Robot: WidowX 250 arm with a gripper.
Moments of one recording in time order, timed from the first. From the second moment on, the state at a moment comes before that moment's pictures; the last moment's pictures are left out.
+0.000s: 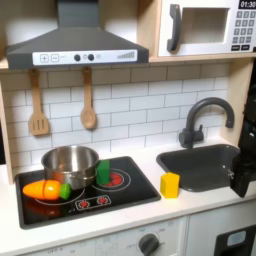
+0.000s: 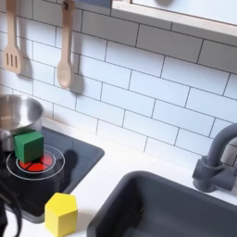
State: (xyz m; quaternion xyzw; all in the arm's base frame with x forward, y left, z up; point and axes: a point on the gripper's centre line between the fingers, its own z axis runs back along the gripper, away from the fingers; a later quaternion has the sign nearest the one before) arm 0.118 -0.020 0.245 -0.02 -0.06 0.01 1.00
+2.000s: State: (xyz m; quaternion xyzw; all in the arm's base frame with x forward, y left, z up) arm 0.195 0.023 0.211 -0.03 -0.07 0.07 0.99
